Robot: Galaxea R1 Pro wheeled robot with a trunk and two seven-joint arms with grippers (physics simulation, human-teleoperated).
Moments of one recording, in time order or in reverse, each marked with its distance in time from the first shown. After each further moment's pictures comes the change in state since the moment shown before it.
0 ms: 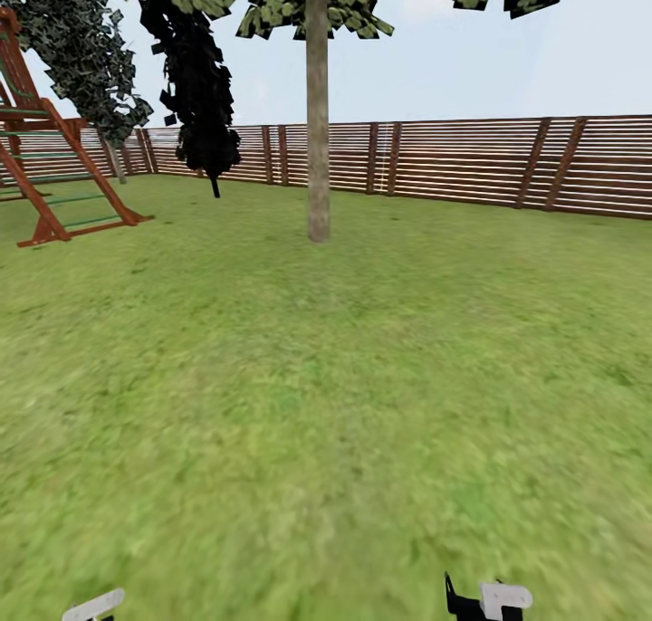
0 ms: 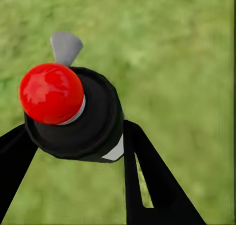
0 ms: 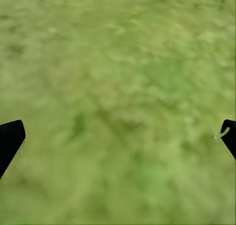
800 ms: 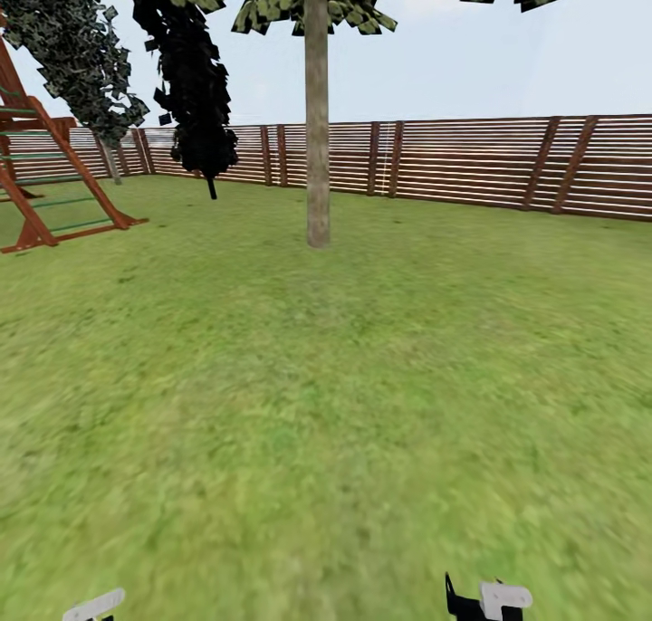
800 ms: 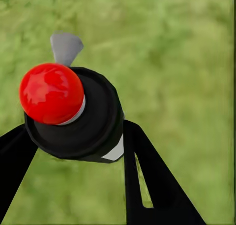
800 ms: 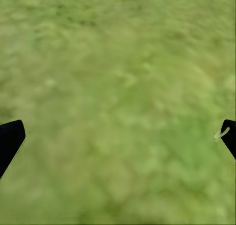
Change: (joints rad) left arm 0.000 0.000 0.000 0.000 0.000 -0.001 0.000; right arm 0.000 0.000 0.000 0.001 0.000 0.000 0.000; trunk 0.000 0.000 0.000
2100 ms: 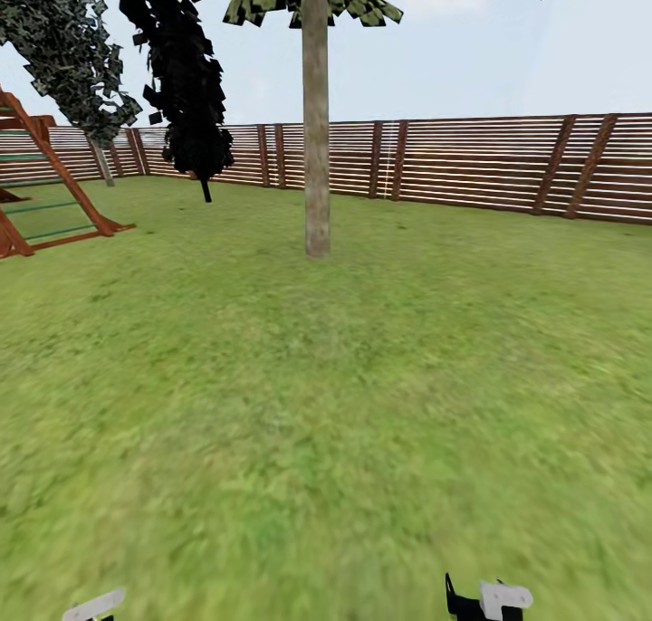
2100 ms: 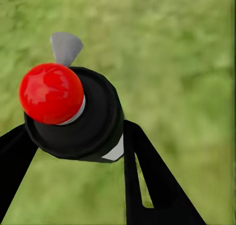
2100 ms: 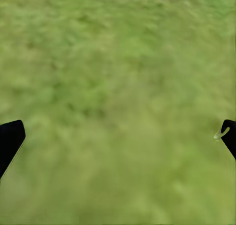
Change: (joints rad) left arm 0.000 0.000 0.000 0.000 0.000 0.000 0.000; right arm 0.000 0.000 0.000 -0.001 0.000 0.000 -0.001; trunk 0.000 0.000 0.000
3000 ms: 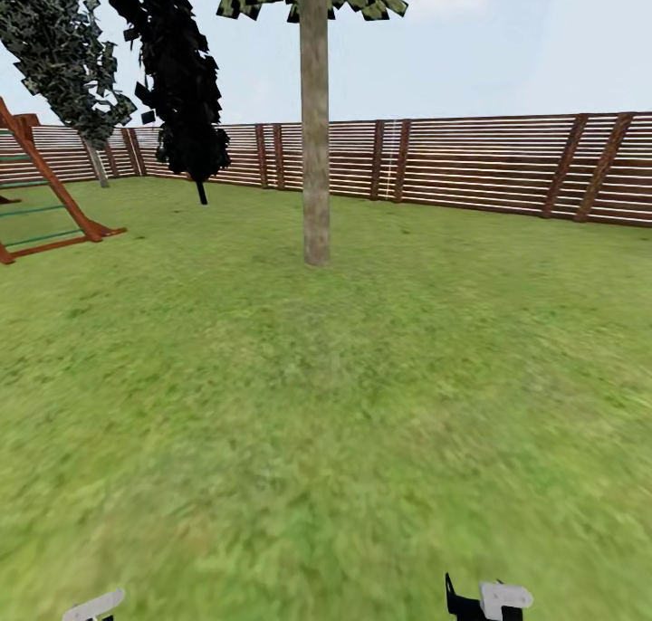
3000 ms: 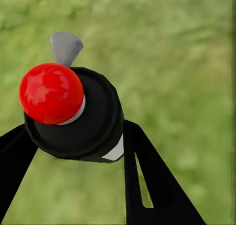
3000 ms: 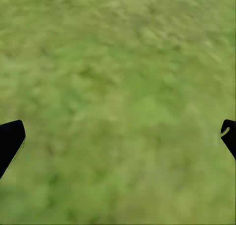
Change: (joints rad) left arm 0.000 0.000 0.000 0.000 0.000 0.000 0.000; right arm 0.000 0.000 0.000 0.000 0.000 0.000 0.000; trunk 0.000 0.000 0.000
